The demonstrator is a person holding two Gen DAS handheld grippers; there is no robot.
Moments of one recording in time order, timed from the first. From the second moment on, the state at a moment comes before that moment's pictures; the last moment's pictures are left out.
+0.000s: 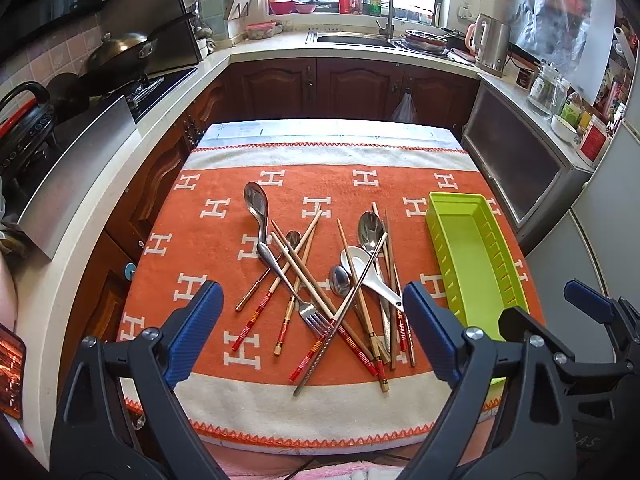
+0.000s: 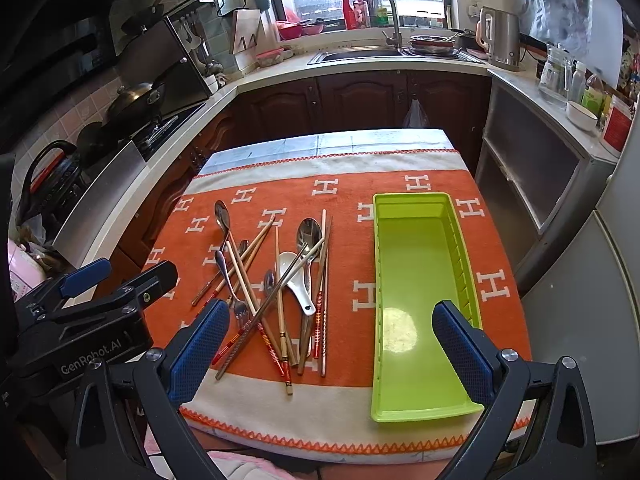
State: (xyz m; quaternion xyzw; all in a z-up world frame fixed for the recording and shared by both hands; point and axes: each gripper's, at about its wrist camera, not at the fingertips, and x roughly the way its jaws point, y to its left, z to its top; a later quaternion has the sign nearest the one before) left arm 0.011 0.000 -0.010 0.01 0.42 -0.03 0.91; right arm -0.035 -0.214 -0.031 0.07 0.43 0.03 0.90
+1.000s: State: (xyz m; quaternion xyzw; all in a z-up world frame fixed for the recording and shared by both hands) left arm 0.015 0.003 -0.007 0.01 0.42 -0.02 0.91; right arm -0.029 -0.203 -0.034 0.07 0.44 0.03 0.90
